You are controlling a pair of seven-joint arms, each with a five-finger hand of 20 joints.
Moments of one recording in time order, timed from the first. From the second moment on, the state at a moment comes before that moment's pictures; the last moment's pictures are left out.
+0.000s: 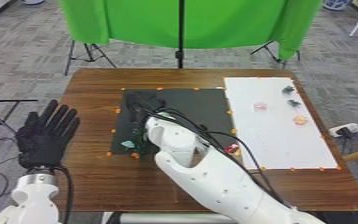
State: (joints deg) left arm 122.8 -58.1 -94.2 -119.3 6.6 11.3 24.7; right arm -63.6 -87.4 38.8 -81.5 -146.5 -8.3 21.2
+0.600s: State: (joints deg) left arm 120.8 -57.8 -93.7 -118.9 6.6 11.3 24.4; right arm -65.1 -91.2 39.8 -79.0 -149.5 -11.1 23.3
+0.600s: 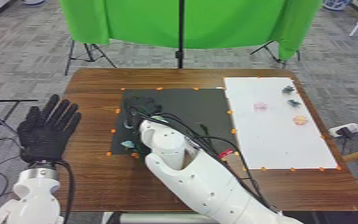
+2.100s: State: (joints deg) left arm 126.5 -63.0 -97.0 -119.7 7.3 10.3 23.4; right arm -88.9 -56.4 79.4 -108.3 -133.9 -6.8 44.9
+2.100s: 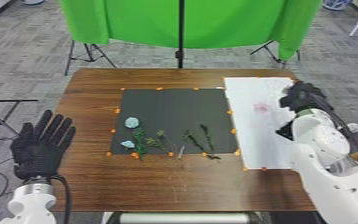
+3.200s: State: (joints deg) left arm 126.3 -63.3 -97.1 -119.8 7.2 10.3 23.3; right arm -91.6 -57.5 78.6 -98.0 -138.0 0.6 47.0
